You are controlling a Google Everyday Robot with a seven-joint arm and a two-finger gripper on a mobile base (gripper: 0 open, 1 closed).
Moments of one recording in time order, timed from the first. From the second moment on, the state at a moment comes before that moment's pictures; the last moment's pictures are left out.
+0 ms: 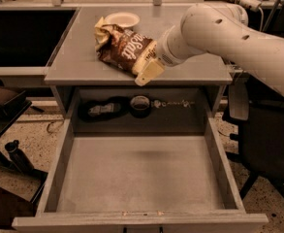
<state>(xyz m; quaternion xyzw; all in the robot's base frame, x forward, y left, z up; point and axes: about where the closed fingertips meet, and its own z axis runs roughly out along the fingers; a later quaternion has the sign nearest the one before) 0.700 -0.044 0.881 -0.50 0.75 -0.01 0.43</state>
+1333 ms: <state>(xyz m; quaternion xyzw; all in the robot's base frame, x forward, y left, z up) 0.764 0.013 0.847 -0.54 0.75 0.01 0.39</state>
